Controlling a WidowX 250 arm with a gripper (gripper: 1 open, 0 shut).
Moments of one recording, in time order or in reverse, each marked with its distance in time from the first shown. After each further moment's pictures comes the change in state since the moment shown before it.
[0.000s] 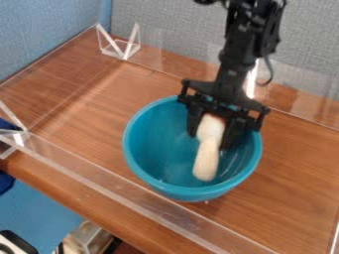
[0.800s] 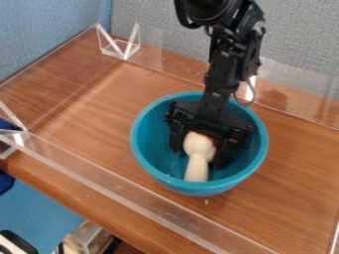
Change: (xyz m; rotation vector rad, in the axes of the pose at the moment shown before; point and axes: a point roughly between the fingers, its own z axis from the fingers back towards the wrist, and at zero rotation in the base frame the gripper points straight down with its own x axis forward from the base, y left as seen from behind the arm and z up) arm -0.006 0.009 -0.028 0.003 0.040 0.035
